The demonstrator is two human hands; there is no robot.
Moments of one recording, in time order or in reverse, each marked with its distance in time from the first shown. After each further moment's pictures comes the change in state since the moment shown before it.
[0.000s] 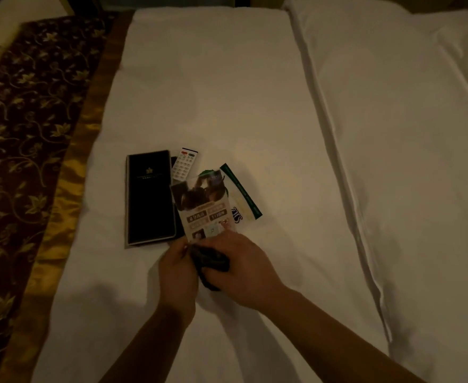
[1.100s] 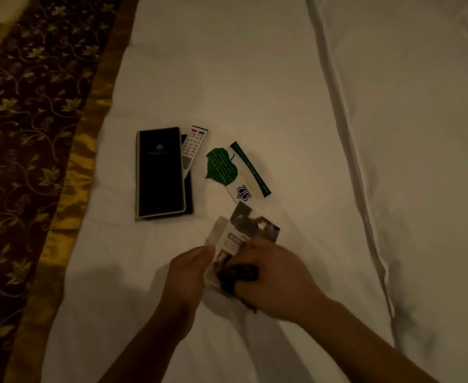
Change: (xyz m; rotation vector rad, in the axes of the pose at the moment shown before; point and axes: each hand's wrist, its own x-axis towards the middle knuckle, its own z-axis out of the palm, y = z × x) left_hand -0.044 -0.012 -0.033 0.078 -0.240 -0.031; right_hand -0.056 -0.011 -0.017 -0.189 -0.175 0.090
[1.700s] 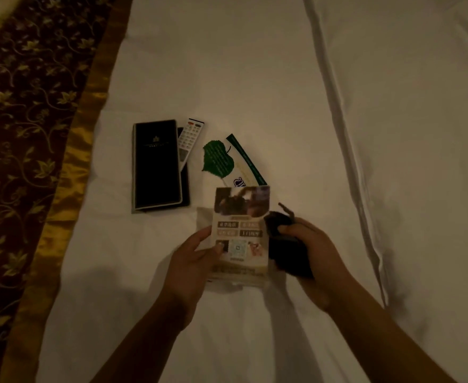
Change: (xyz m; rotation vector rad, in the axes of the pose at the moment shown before) left_hand -0.002 -0.008 0.002 0.055 -0.088 -0.031; right_hand -0.016 0.037 -0.014 1.311 0.264 0.518
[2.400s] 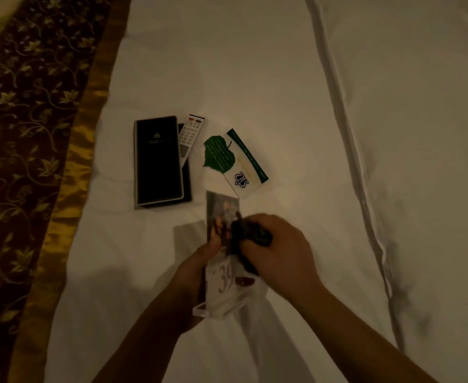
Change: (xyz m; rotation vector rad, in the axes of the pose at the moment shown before) left_hand -0.007 -0.006 -0.002 -0.442 -0.407 -0.173; right_hand -0.018 0.006 0.044 -0.935 0.083 -0.435
